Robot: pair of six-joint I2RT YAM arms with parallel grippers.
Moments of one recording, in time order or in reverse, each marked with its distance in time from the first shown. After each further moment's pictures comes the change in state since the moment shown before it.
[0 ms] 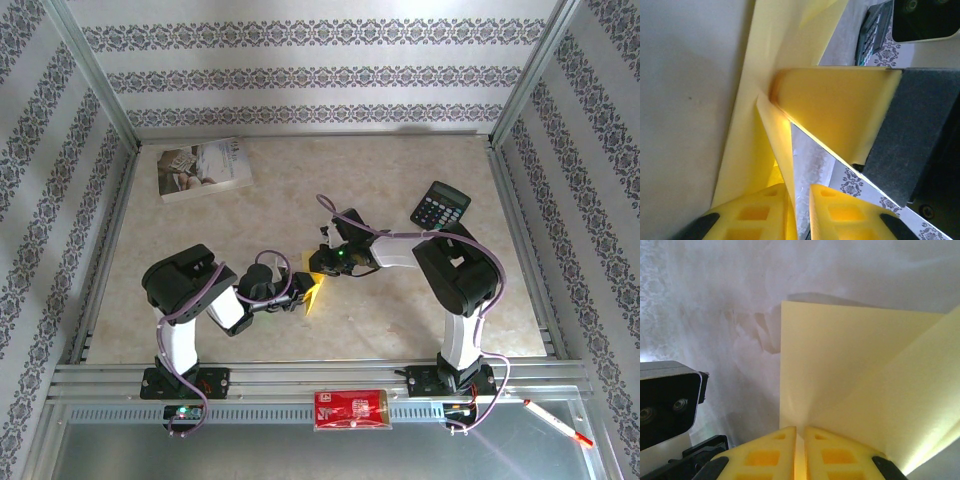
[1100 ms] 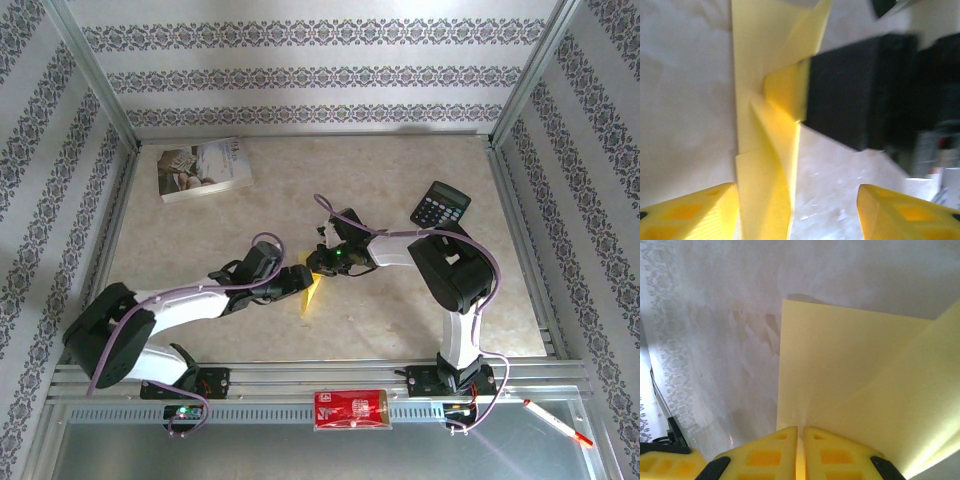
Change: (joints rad) left arm -0.028 -0.496 0.246 -1.178 -0.153 0.516; right arm 0.003 0.032 0.016 0.026 -0.038 0.008
